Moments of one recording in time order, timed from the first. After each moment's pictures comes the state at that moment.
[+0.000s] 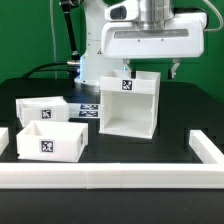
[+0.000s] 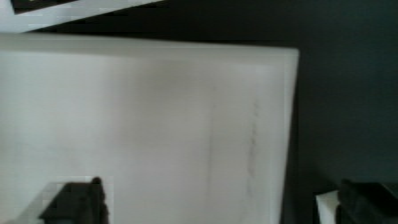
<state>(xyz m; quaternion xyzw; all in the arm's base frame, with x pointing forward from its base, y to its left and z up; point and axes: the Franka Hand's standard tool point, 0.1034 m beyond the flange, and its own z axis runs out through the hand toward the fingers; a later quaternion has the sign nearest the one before) 0.419 0.085 0.102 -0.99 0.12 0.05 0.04</state>
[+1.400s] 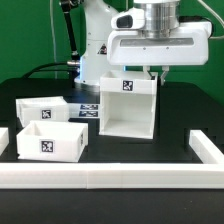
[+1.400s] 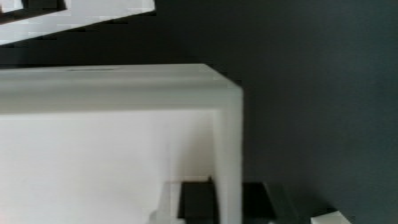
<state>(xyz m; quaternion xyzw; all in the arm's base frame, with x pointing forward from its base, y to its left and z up) 0.419 0.091 0.095 -0.99 0.11 0.05 0.04</state>
